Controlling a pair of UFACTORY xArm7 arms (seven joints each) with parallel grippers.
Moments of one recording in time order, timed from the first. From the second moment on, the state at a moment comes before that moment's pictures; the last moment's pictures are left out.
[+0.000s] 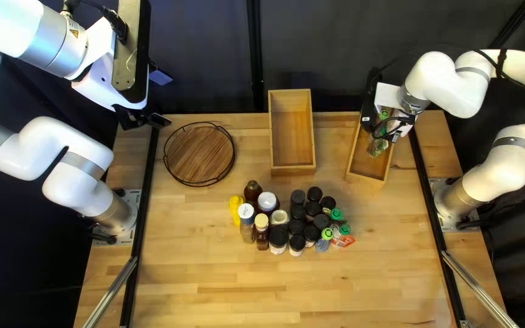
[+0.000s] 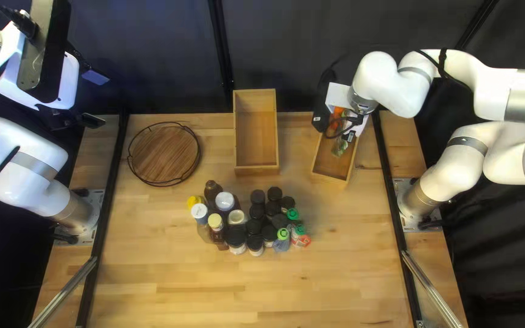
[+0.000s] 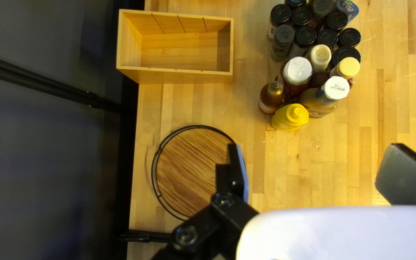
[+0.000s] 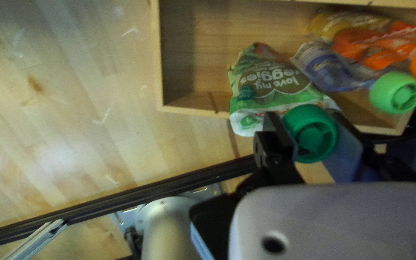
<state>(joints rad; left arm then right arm) -0.40 -0.94 0.17 1.04 0.41 1.46 -0.19 2.53 0.69 -3.04 0.44 -0.06 1.12 -0.22</state>
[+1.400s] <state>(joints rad) -0.40 -0.94 0.17 1.04 0.41 1.46 -0.19 2.39 0.70 -3.08 0.43 -0.11 1.04 -0.25</state>
